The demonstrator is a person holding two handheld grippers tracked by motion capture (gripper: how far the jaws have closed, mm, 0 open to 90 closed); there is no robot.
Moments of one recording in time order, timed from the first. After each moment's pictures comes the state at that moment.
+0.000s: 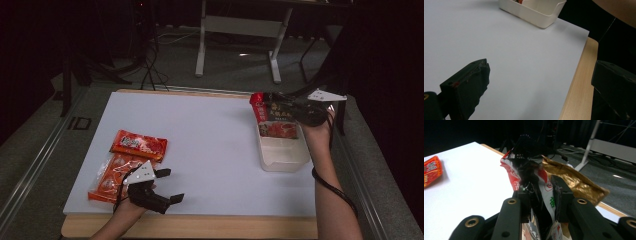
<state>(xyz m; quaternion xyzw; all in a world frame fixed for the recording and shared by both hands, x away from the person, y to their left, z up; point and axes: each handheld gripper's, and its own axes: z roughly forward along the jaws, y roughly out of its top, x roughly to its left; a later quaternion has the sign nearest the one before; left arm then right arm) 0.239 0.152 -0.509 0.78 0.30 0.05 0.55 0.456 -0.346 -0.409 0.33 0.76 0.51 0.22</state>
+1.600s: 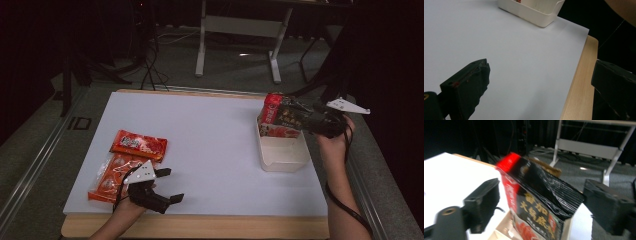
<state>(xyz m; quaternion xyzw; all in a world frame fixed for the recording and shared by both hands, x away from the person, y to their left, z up) 0.241 0.152 -0.509 0.78 0.29 0.06 0.55 0.402 -0.366 -0.387 0.41 0.71 0.49 0.29</state>
